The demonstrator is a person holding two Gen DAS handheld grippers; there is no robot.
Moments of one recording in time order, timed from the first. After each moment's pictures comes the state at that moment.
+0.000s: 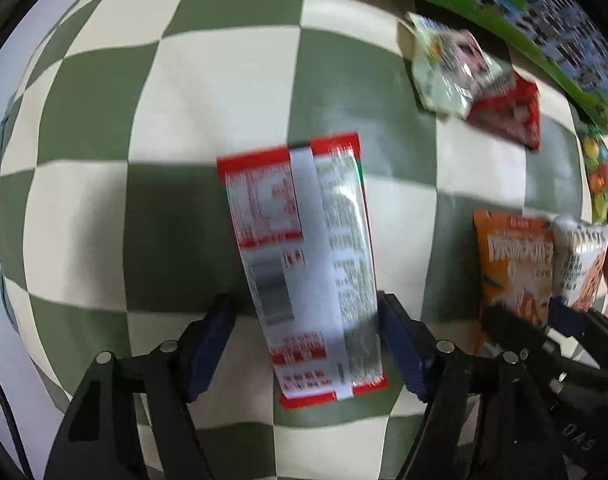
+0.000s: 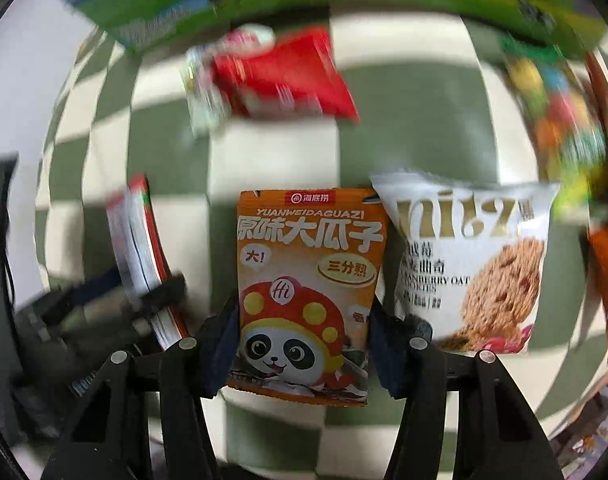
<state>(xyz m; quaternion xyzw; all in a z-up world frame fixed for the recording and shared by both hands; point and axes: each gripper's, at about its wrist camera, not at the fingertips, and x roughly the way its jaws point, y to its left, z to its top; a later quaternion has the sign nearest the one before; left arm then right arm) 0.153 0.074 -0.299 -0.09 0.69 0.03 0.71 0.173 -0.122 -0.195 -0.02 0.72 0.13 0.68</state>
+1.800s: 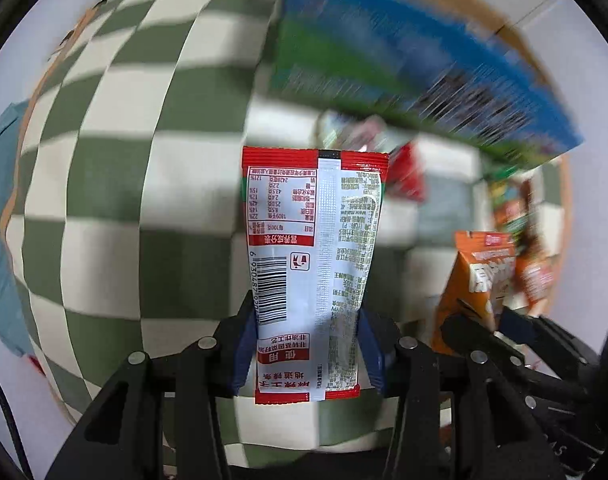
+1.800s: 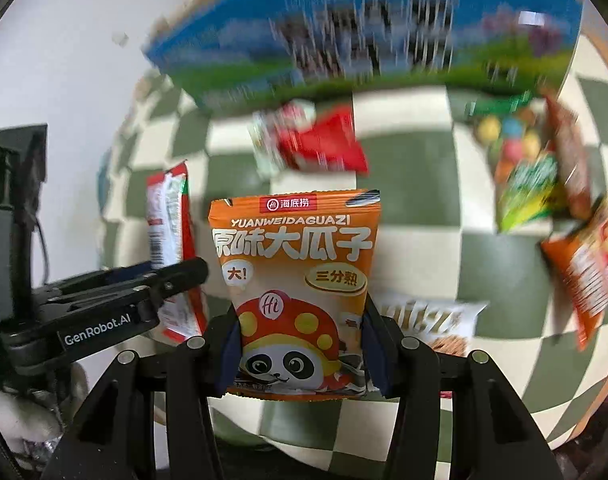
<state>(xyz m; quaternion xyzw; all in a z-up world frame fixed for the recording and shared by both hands) 0.187 0.056 -0.181 -0.15 0.65 -0.03 0.75 0.188 -0.156 -0.093 0.06 0.65 0.21 0.73</state>
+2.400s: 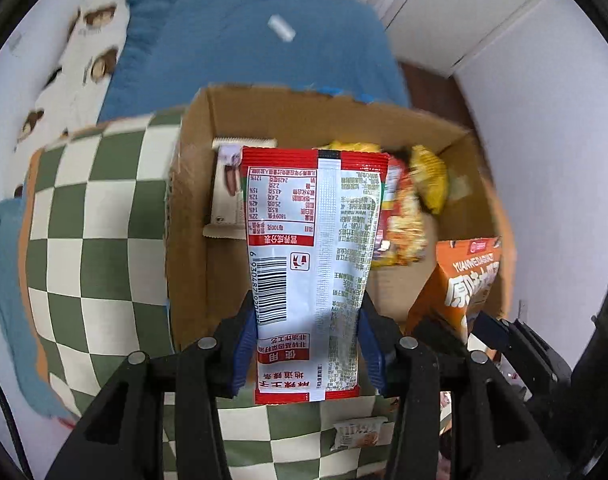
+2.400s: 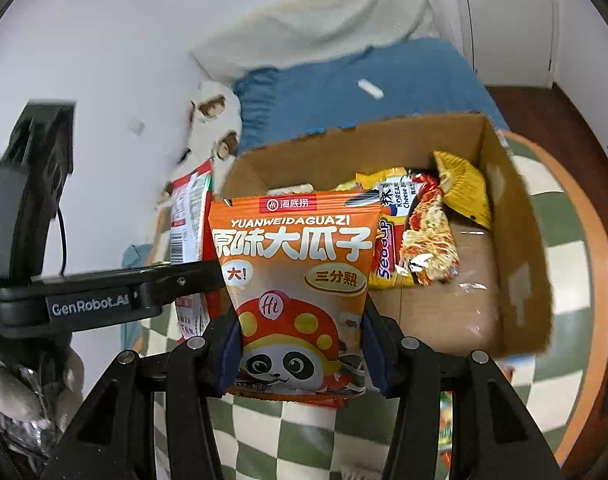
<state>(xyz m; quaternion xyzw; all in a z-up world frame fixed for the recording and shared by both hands) 0.424 0.065 -0.106 -0.13 0.66 -0.05 0.73 0.396 -0.144 -0.013 0.07 0.59 0.21 0.78</state>
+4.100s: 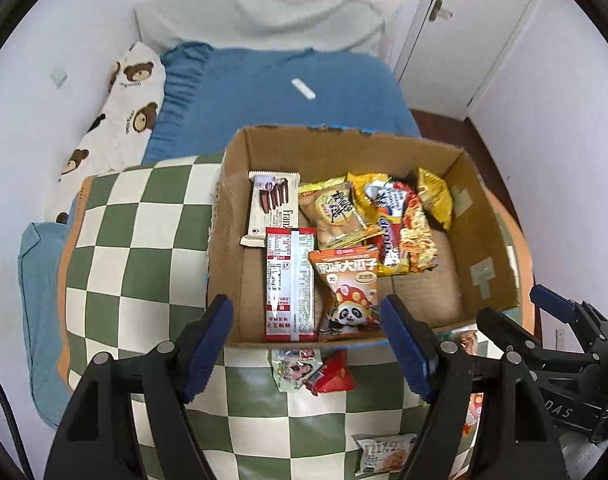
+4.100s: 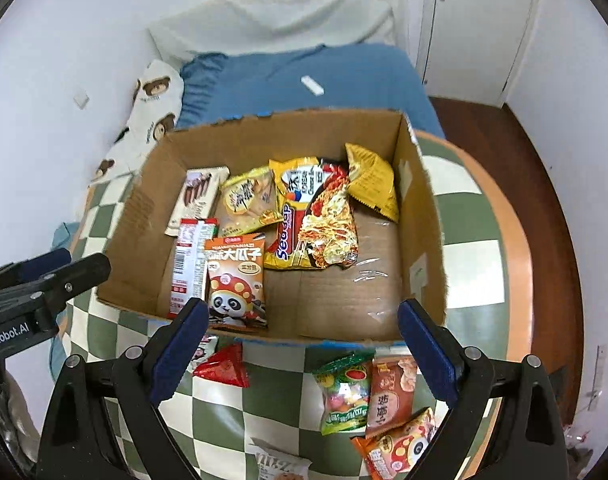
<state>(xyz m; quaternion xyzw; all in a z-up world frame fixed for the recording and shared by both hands) 0.320 0.053 -0.055 -0.08 0.54 0.00 0.84 0.356 -0.194 0.018 -0.03 0.56 0.12 0.82</state>
